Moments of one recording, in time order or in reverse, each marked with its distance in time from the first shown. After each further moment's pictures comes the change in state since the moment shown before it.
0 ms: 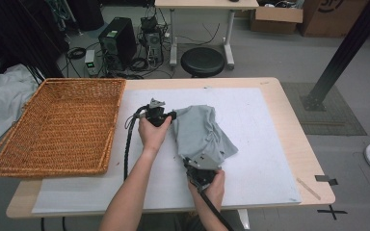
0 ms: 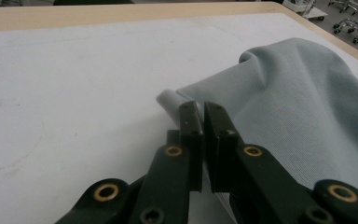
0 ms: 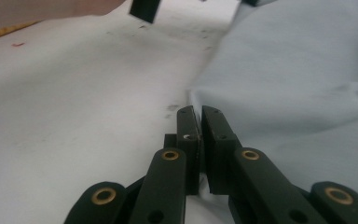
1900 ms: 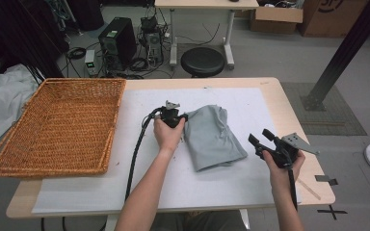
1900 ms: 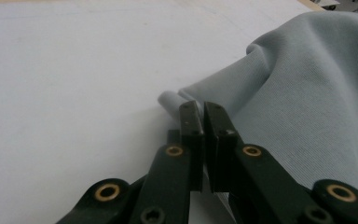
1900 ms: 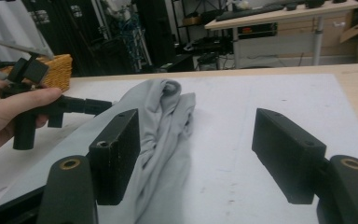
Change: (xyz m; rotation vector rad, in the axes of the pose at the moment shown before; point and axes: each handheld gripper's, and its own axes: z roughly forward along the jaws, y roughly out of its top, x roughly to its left) left arm -0.028 -0.005 0.034 0.043 0.023 -0.006; right arm -0.200 -0.023 -0.080 -0.307 -0.053 0.272
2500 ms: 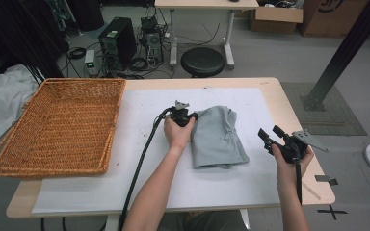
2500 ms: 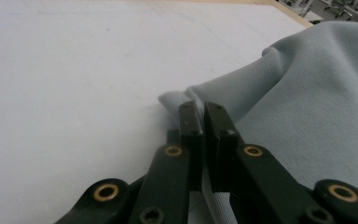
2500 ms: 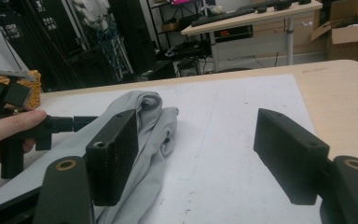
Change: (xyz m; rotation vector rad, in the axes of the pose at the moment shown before) left arm -0.021 0.001 0.034 -0.037 -0.035 -0.037; right arm -0.030 0.007 -0.003 -0.028 -0.087 0.055
